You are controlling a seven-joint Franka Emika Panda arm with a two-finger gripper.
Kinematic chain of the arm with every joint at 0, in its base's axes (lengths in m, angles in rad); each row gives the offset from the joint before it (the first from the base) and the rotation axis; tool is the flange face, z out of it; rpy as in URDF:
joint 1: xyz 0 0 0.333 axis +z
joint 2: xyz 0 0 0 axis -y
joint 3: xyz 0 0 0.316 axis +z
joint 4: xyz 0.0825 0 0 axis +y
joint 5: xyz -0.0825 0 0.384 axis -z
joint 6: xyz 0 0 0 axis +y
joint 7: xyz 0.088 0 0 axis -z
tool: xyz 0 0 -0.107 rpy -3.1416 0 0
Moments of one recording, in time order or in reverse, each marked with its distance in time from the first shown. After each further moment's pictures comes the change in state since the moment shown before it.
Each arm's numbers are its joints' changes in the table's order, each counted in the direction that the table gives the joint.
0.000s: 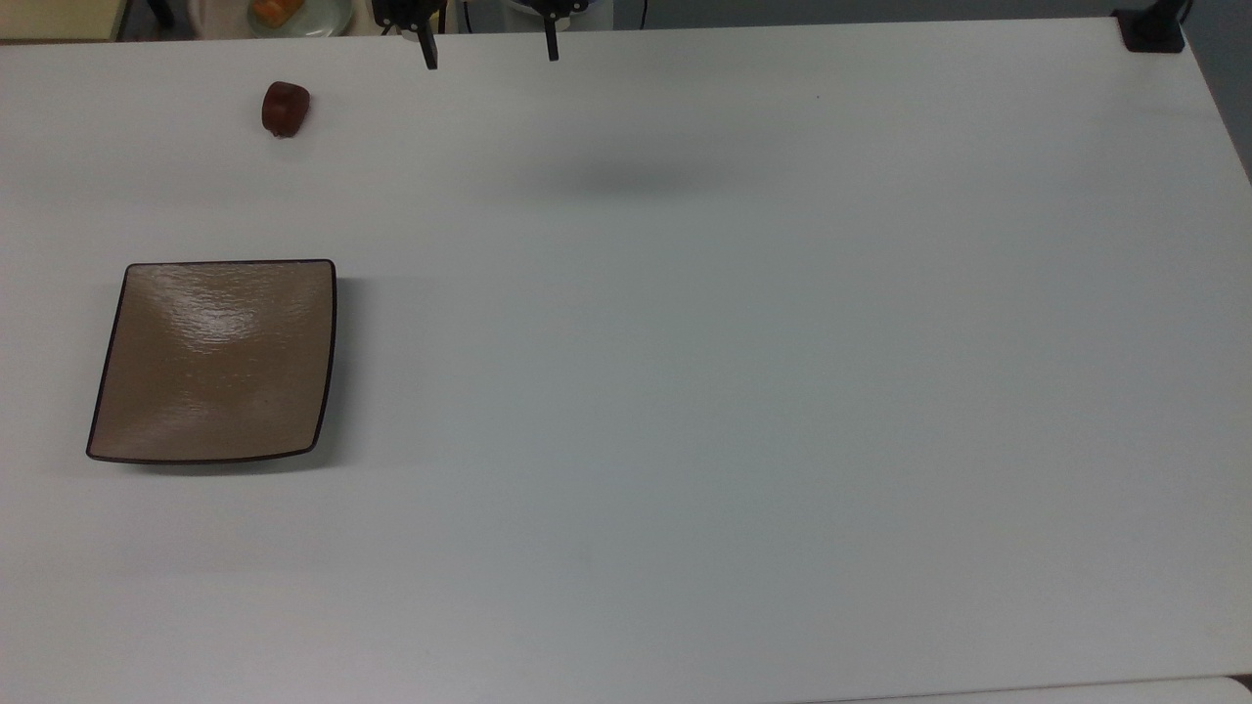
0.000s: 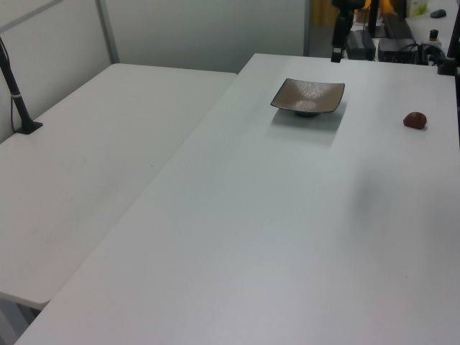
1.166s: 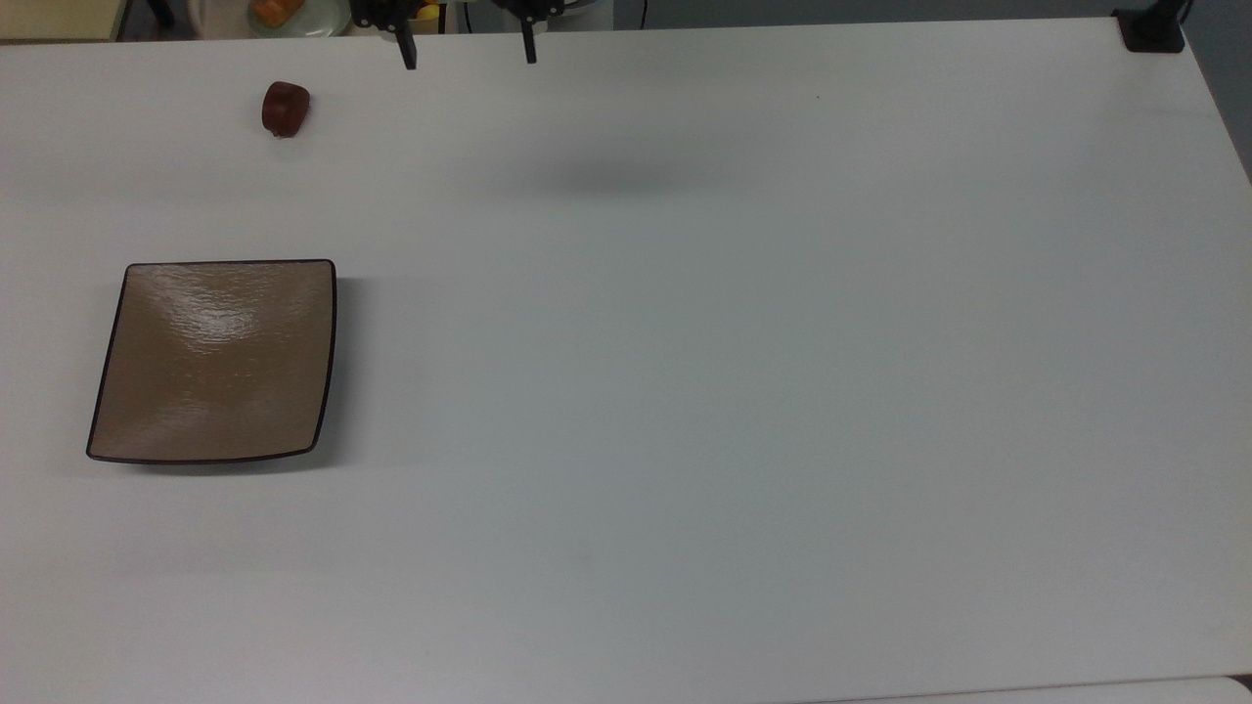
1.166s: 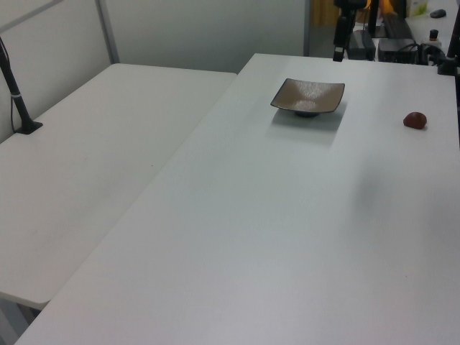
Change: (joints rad) arm -0.006 0.000 -0.029 0.011 0.001 0.000 -0.007
